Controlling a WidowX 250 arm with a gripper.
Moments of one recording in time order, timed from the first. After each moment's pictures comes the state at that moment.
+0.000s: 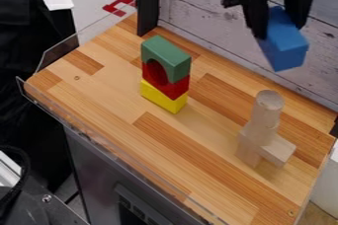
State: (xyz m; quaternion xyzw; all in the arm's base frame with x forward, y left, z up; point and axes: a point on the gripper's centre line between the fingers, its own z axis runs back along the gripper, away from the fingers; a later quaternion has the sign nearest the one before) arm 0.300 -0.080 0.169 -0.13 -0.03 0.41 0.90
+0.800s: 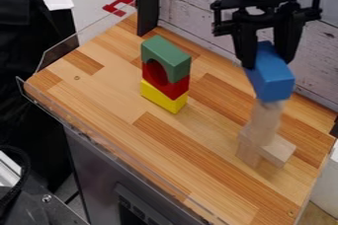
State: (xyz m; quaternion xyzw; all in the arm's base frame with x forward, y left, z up) arm 0.282 -0.084 0.142 -0.11 0.04 0.40 0.91
